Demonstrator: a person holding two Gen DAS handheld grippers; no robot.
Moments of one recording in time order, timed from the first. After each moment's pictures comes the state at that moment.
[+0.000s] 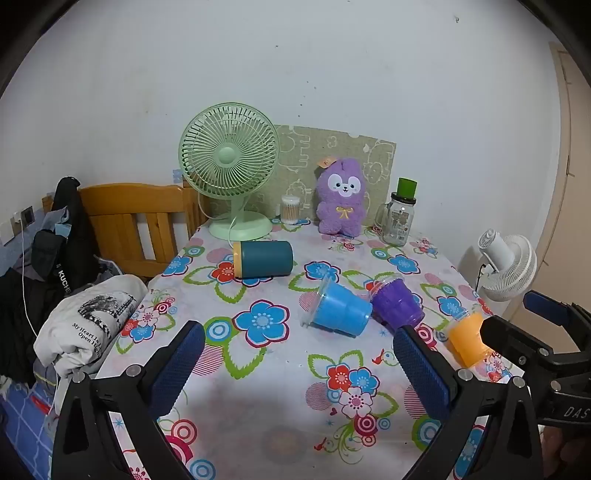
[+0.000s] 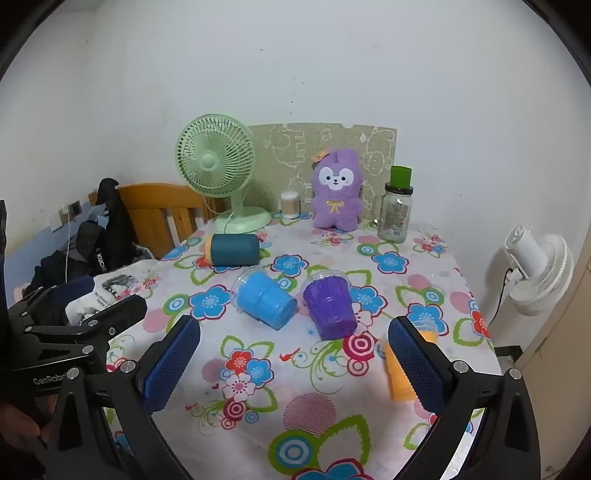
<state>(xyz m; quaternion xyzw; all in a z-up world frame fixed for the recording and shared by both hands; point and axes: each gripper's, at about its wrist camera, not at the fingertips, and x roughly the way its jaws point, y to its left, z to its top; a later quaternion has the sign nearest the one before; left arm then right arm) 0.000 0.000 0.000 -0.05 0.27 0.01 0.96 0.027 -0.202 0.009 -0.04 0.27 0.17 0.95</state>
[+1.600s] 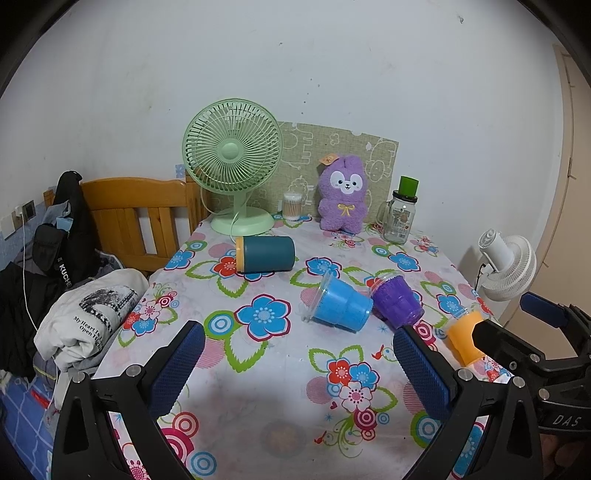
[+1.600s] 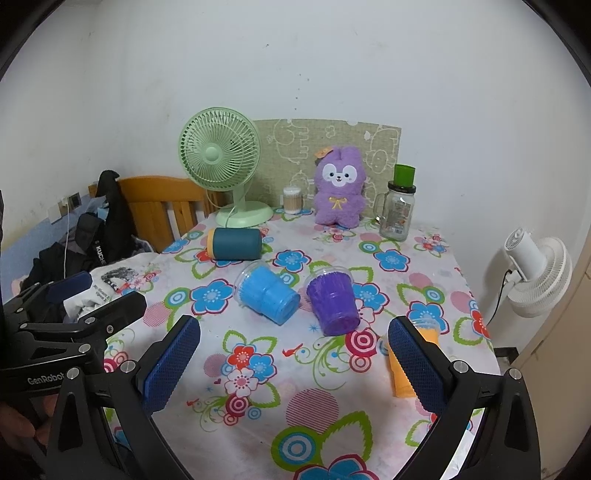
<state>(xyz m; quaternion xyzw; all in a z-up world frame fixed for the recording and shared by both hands) -0.003 0.002 -0.003 -0.06 0.27 0.02 0.96 0.025 -0.196 0.008 -0.05 0.27 0.17 0.95</state>
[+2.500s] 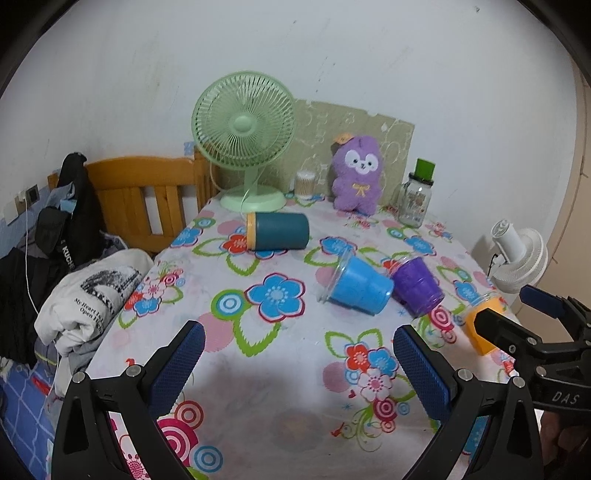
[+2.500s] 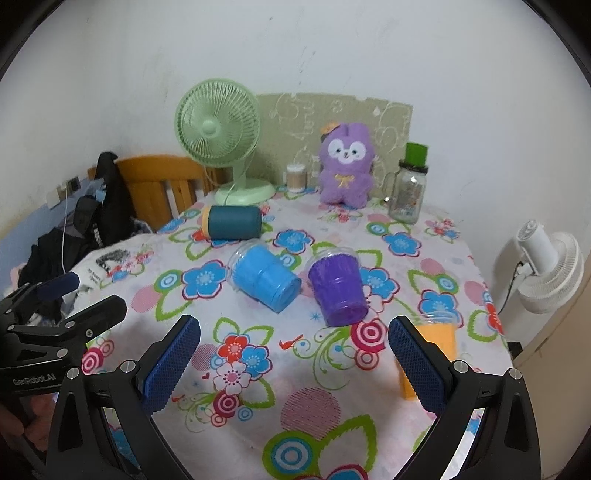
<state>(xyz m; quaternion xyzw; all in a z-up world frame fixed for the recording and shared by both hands) 0.010 0.014 -0.028 -0.07 0.31 0.03 0.95 0.062 -0.186 -0.019 -0.07 0.31 0.18 0.93</state>
